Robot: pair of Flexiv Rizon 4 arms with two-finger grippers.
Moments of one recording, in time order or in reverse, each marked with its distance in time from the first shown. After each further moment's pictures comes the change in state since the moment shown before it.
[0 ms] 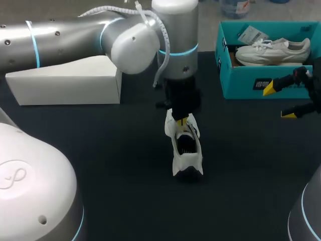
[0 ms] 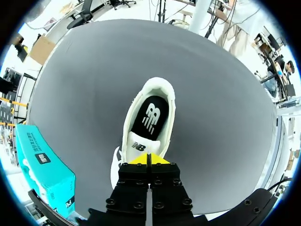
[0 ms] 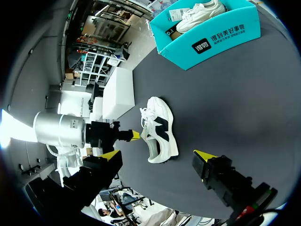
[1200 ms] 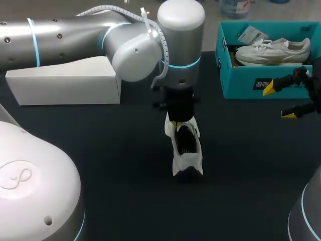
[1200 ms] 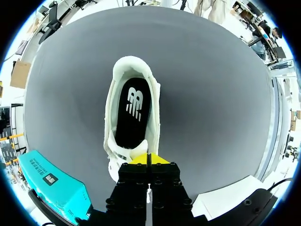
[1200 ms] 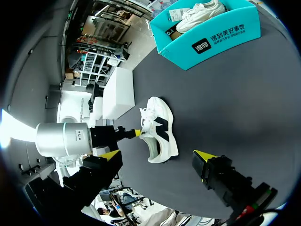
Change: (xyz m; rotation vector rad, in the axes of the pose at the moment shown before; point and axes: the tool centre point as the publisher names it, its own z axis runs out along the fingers) left arm 0.007 0.017 0.017 -0.177 0.045 0.293; right arm 0.000 0.000 0.000 0.000 0.000 0.000
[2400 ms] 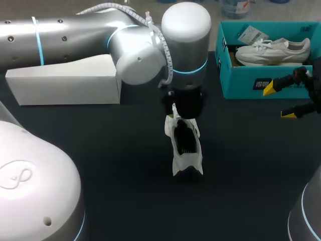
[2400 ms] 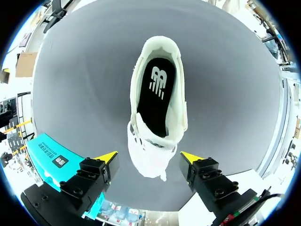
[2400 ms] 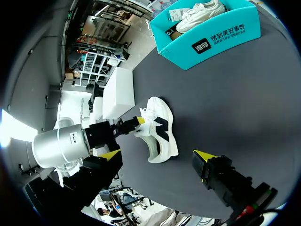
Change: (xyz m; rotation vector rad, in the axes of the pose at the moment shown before) left arm -0.031 0.032 -0.022 -0.178 -0.083 -0.058; right arm 0.000 0.000 0.000 0.000 0.000 0.000
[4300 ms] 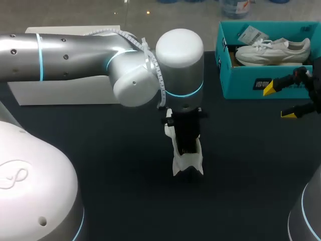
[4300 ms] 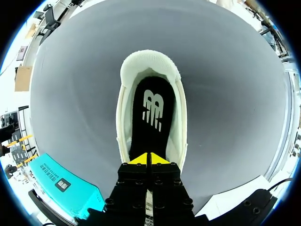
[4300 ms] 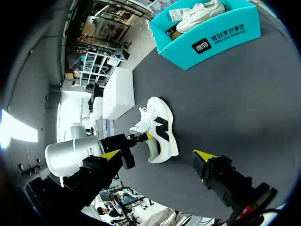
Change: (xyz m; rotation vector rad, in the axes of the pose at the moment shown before) left arm 0.006 -0.057 0.040 0.061 -0.040 0.075; right arm 0.000 0.000 0.000 0.000 0.000 0.000
